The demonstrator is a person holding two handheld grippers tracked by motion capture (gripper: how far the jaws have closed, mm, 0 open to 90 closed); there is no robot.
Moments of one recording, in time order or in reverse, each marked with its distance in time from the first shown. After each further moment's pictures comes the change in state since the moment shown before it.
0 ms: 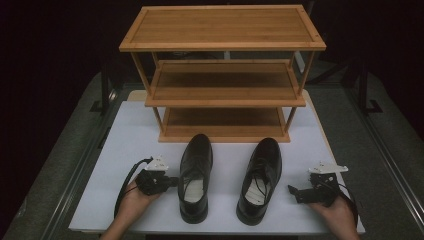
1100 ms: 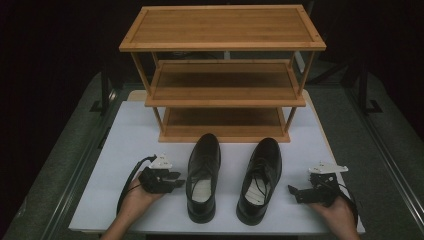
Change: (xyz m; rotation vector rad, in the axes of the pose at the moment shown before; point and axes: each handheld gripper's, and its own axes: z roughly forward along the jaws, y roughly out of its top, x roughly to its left) left arm 0.002 0.004 -0.005 0.004 0.041 0.014; right arm 0.000 0.000 0.000 0.001 0.000 0.002
